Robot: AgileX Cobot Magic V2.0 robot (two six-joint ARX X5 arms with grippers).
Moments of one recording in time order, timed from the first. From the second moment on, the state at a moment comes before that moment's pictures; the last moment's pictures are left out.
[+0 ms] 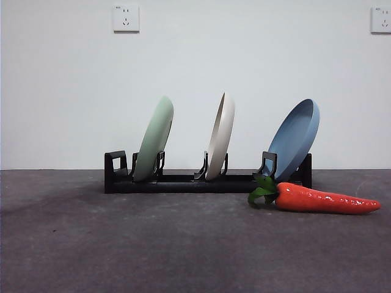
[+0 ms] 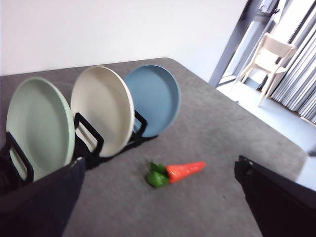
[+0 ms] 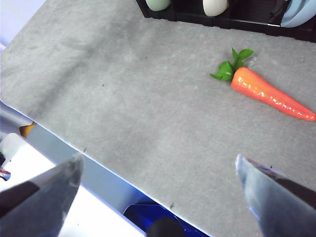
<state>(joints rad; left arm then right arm) -0.18 1.00 1.12 -0.43 0.62 -0.11 0.07 0.71 1.03 -1.13 -0.58 -0.15</state>
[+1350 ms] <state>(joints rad) -0.36 1.89 1.45 -0.13 0.26 -0.03 0.07 0.72 1.03 -1.14 -0.57 -0.15</state>
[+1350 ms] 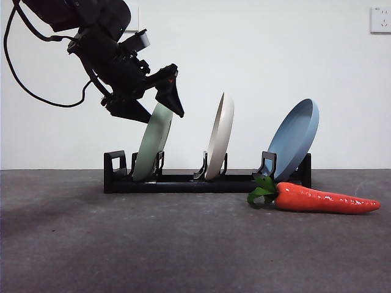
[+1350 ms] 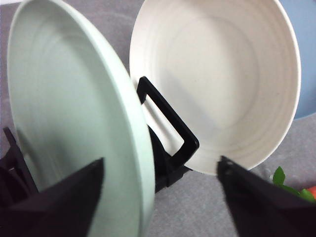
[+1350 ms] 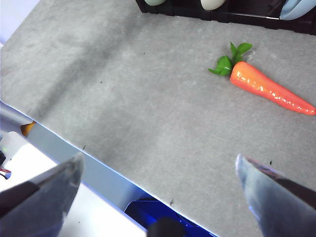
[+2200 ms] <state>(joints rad) -0.36 1.87 1.45 -0.14 0.28 -0.04 0.07 0.72 1.03 -1.14 -0.57 -0.15</state>
